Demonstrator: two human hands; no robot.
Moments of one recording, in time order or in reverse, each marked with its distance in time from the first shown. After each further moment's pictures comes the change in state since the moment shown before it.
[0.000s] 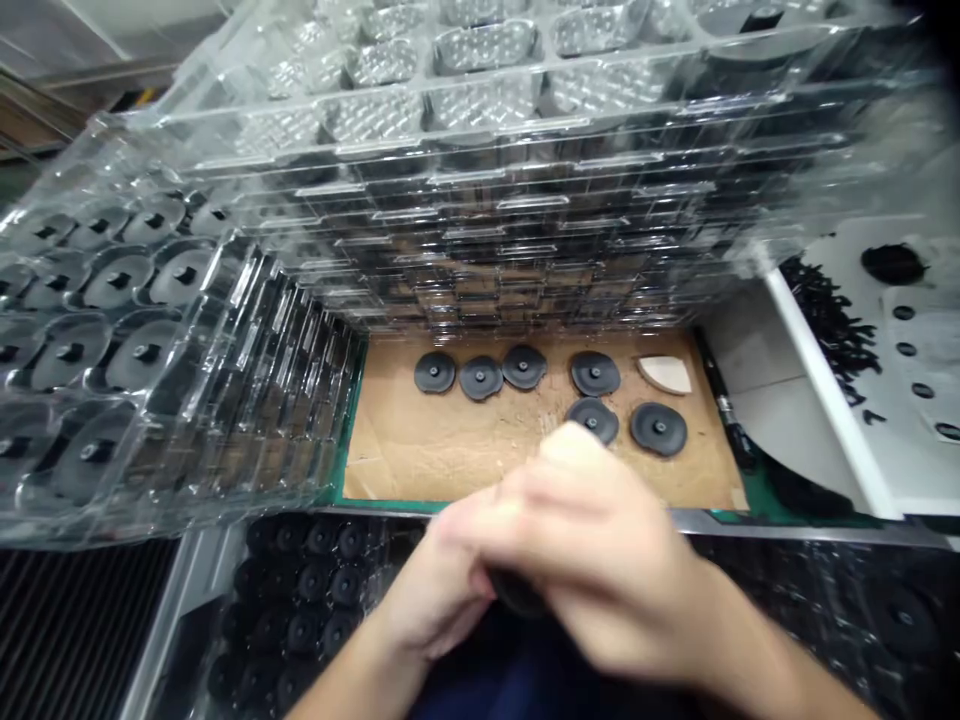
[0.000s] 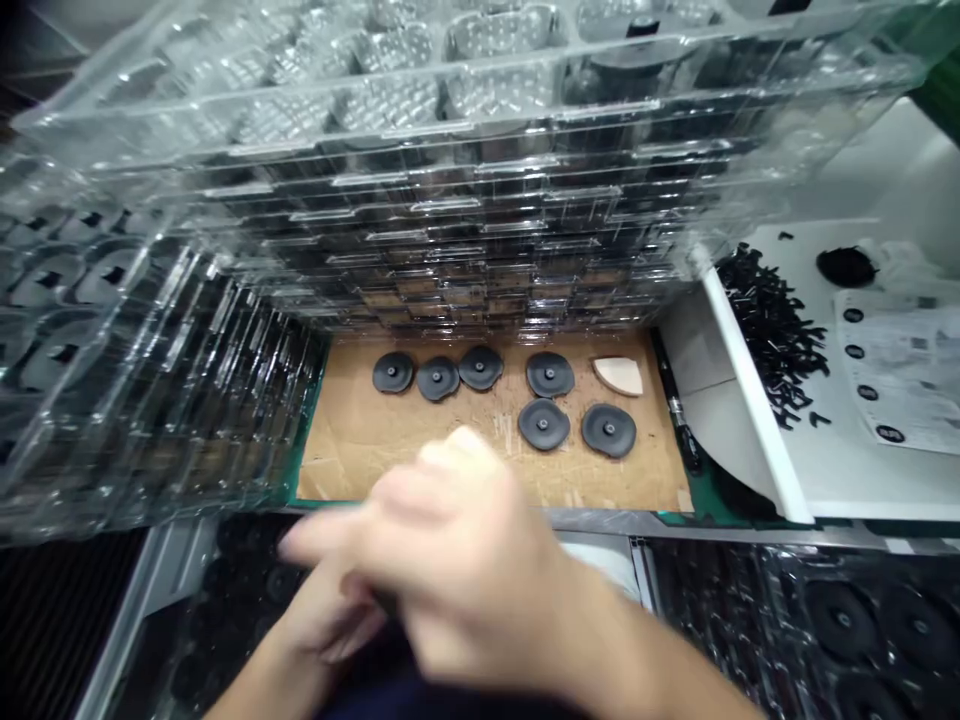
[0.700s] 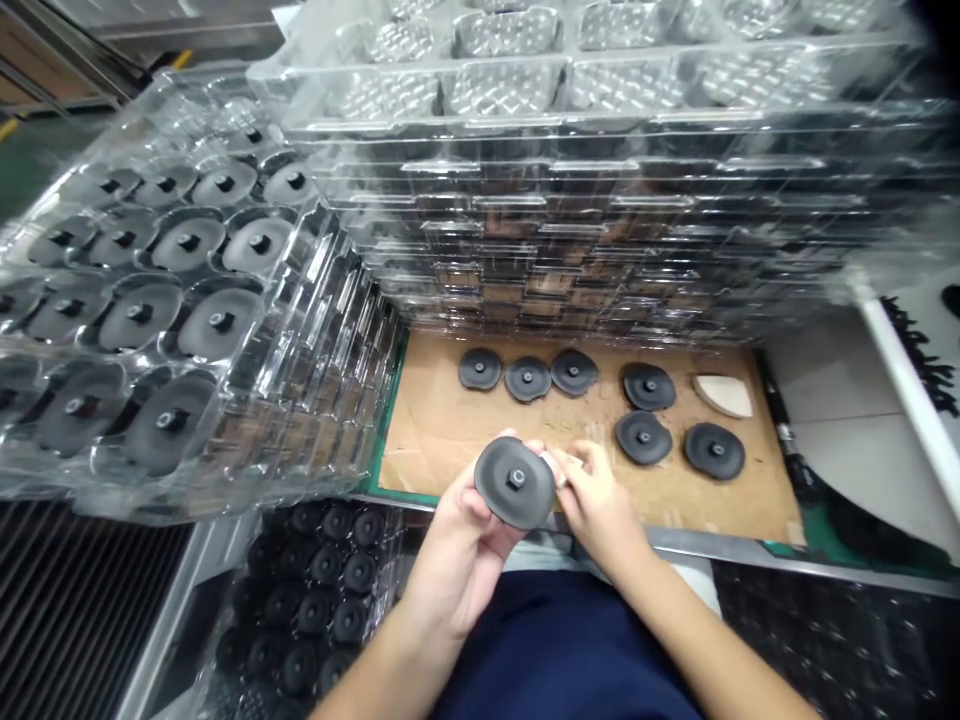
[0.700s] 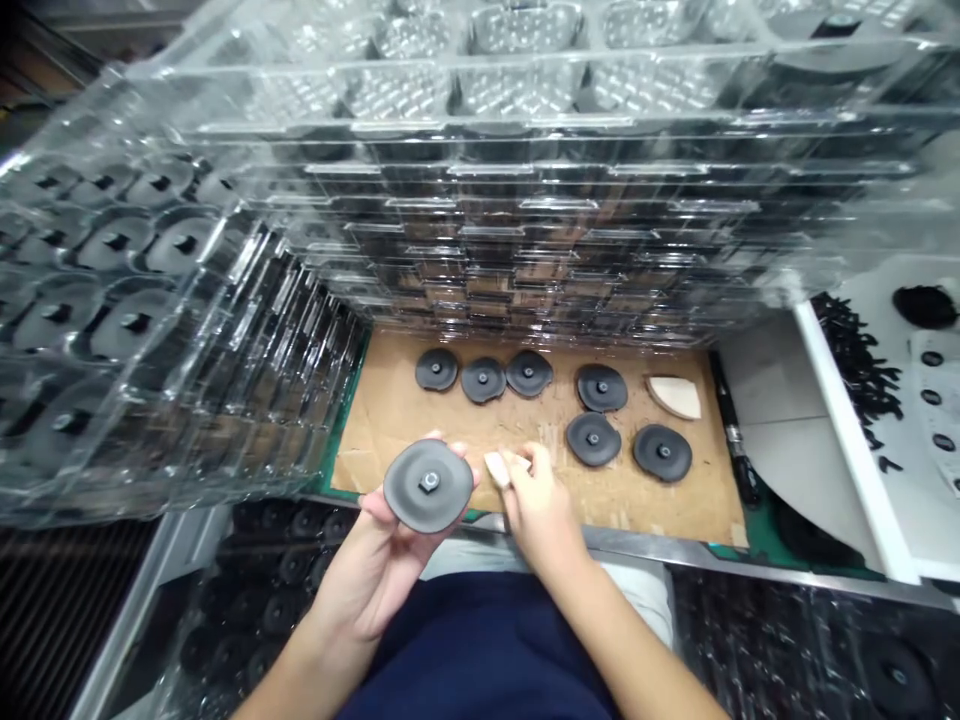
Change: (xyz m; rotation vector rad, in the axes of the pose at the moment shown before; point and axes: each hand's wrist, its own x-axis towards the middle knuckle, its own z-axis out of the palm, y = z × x) left_hand -0.001 0.006 -0.038 -0.262 0.113 0.148; right_hand -0.065 0.097 0.102 -0.287 0.088 0.591
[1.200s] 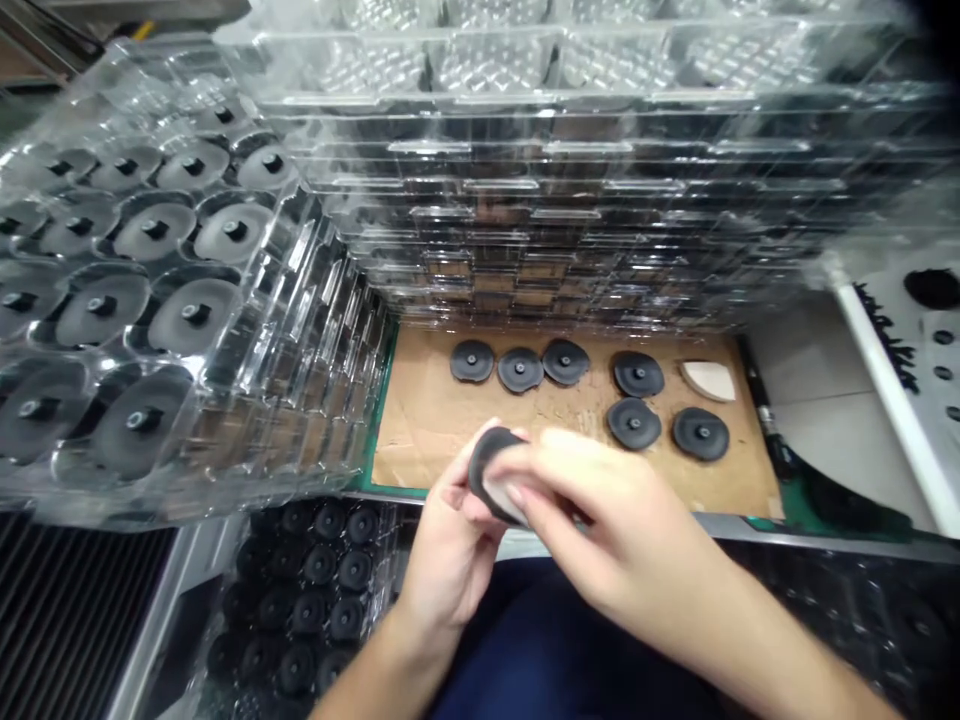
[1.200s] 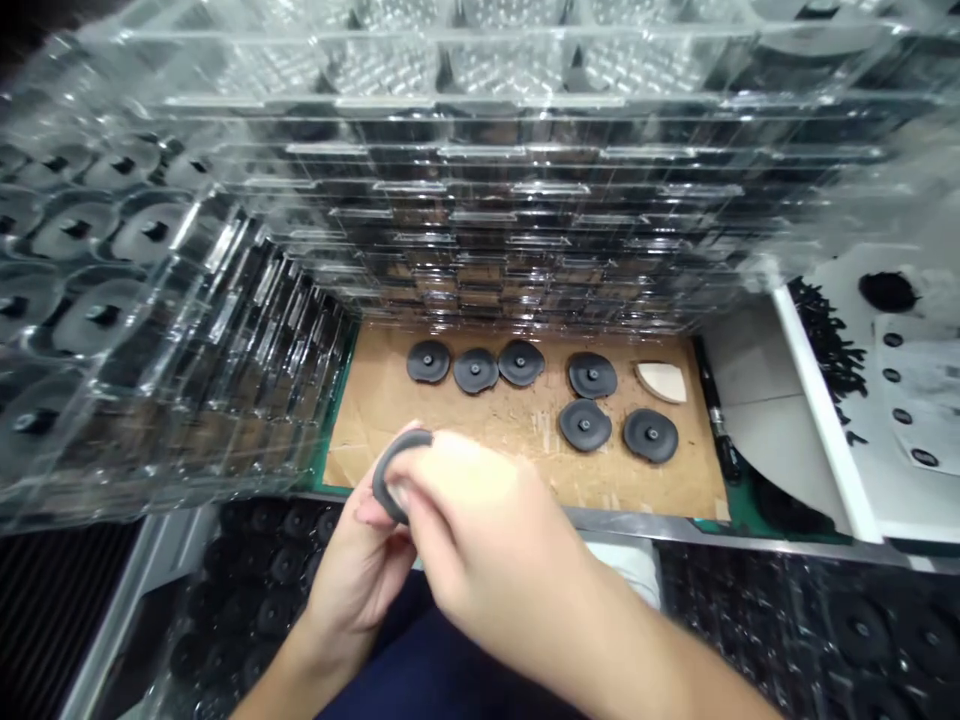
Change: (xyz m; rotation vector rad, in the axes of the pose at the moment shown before) left_hand -0.001 0.000 0.005 0.072 0.061 0.086; right_hand 0.029 -0.128 -0.077 0.245 -0.163 -0.323
